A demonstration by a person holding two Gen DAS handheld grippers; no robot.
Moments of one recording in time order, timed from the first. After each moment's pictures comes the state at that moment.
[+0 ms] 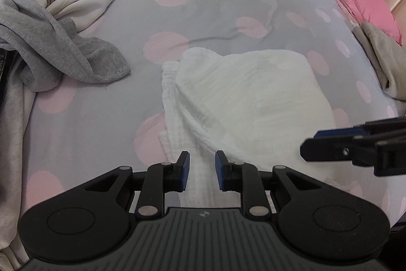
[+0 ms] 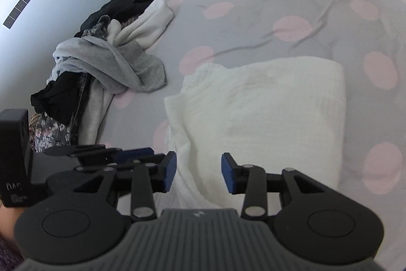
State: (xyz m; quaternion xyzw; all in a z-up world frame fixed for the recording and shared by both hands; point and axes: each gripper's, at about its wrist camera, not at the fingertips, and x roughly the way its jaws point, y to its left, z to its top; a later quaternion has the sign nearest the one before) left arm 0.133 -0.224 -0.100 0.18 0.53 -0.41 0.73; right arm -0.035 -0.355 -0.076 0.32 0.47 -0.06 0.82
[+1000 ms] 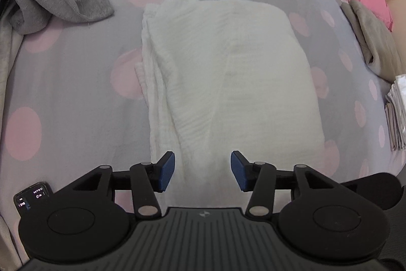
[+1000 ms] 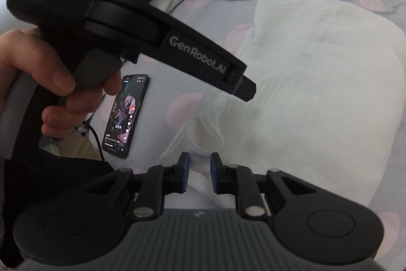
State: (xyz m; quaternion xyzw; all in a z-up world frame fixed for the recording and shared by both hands) left arm 0.097 -0.201 -0.111 0.18 0.60 -0.41 0.66; right arm -0.082 -0.231 -0.098 0.19 0.54 0.09 0.82
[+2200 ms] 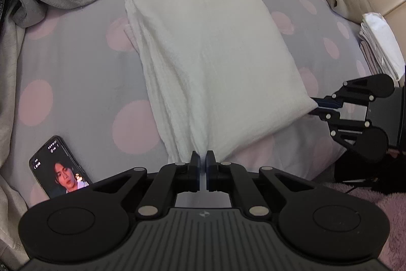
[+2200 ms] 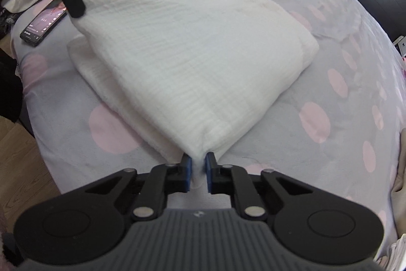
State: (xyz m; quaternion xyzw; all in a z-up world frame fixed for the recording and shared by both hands) left arm 0.049 -0.133 -0.074 0.24 0.58 -0.47 0.62; right arm -0.188 -0.249 -0.120 -0.10 0.55 -0.02 0.83
